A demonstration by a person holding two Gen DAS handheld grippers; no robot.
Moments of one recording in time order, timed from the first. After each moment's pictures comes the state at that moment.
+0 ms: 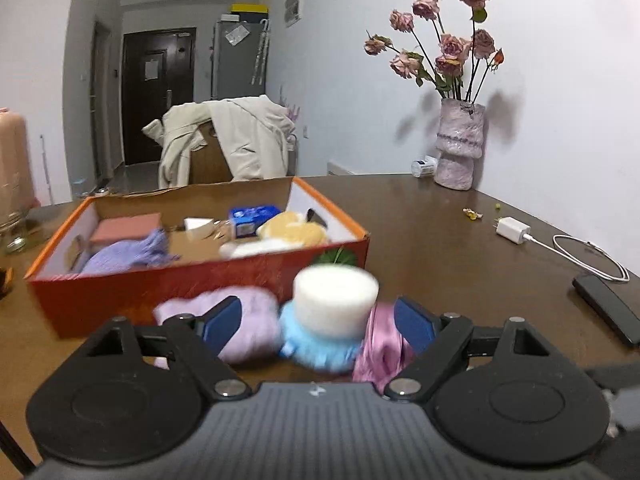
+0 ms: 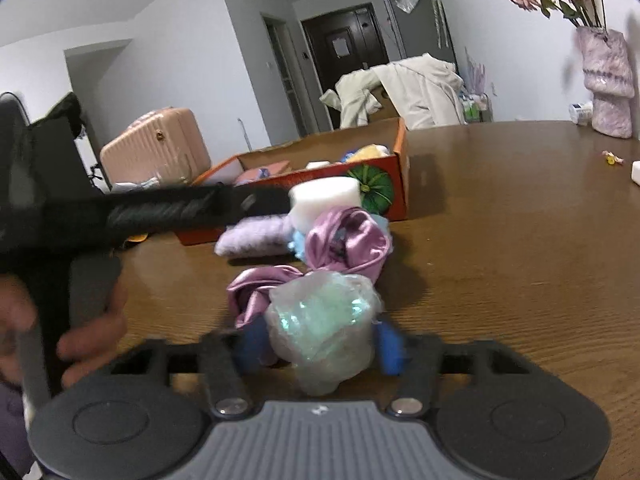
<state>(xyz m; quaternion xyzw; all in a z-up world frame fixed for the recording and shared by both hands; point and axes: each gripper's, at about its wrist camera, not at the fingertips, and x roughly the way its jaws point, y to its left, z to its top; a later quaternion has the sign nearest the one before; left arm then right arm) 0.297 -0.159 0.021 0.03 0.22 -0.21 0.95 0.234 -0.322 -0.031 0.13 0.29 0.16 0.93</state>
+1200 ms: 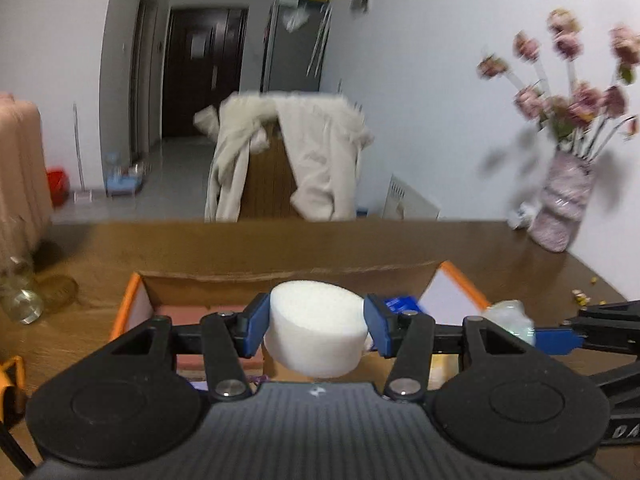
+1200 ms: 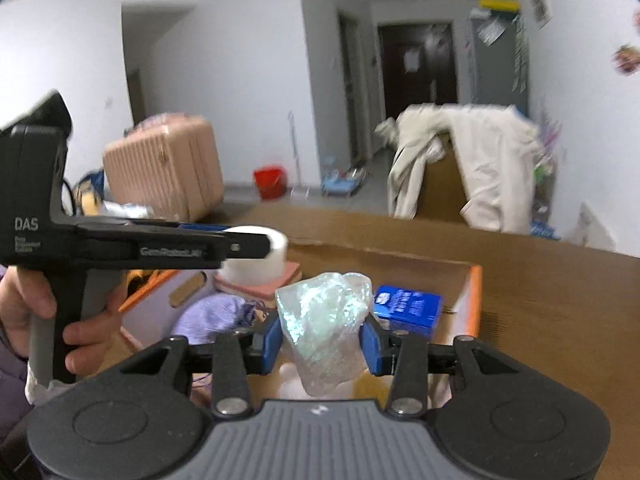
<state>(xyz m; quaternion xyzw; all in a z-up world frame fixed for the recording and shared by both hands) 0.521 -0.080 0.064 -0.02 0.27 -0.14 0.95 0.482 -0.282 0.050 0.02 0.29 0.24 0.93</state>
